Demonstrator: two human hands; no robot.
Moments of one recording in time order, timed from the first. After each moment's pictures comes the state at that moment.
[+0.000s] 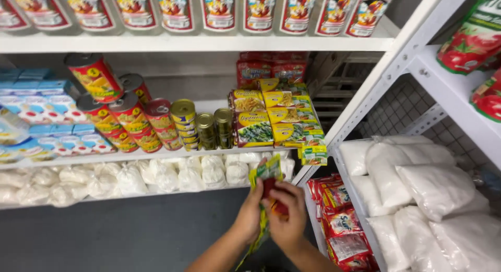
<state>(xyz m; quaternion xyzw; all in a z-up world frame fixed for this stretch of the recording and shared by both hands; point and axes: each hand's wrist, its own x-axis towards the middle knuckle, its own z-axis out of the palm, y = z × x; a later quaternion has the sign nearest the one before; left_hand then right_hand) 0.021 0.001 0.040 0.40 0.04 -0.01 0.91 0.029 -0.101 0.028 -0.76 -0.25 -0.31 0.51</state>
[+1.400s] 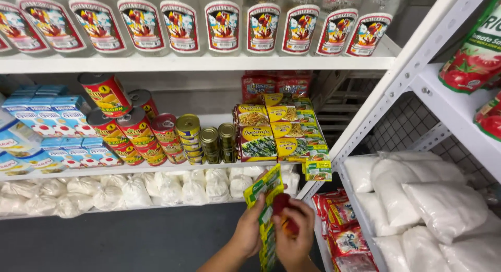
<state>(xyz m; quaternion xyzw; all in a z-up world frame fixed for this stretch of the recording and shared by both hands) 0.026 0.005 0.050 0.30 0.09 -0.03 0.95 0.038 -0.111 -0.008 -0.75 -0.21 -0.35 0.52</state>
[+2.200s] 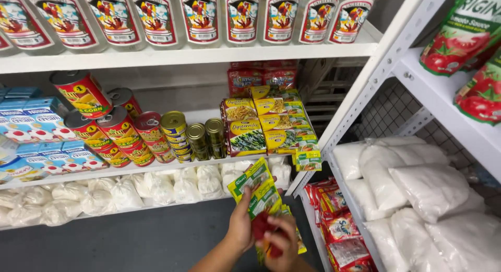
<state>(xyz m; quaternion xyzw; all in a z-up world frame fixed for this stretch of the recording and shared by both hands) 0.030 0.004 0.036 0.32 0.11 -0.06 0.94 0.023 -0.130 -0.063 -0.70 -0.37 -0.37 0.49</state>
